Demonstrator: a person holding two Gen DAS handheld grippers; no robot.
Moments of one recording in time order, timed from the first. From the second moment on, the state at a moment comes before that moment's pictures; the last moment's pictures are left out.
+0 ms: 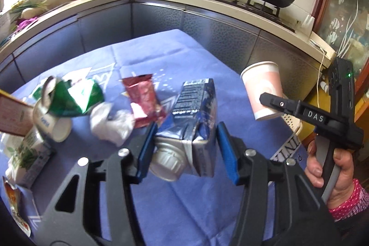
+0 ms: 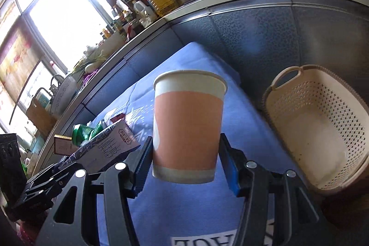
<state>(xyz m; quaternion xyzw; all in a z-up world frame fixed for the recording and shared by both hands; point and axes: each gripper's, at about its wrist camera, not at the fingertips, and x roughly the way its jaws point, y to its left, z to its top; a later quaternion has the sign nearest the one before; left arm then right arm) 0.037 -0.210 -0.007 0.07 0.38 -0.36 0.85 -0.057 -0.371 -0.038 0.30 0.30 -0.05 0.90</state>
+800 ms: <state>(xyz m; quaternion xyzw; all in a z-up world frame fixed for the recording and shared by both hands) 0.049 -0.478 -0.055 0.16 0.42 -0.46 0.77 -0.152 -0.527 -0.123 0.44 0.28 -0.23 0.82</state>
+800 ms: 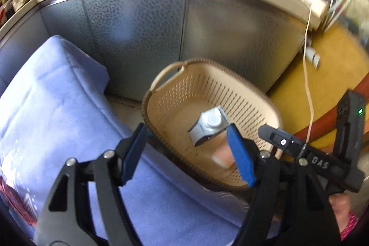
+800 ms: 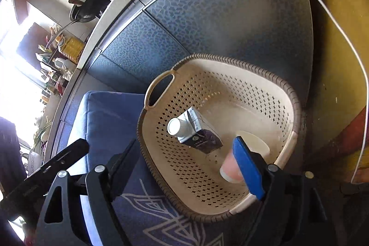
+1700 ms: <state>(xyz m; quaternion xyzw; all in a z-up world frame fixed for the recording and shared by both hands) 0.060 -0.084 -0.054 -0.03 0.44 -0.25 0.86 0.052 -0.253 -0.056 0.21 0.39 0.09 0.89</state>
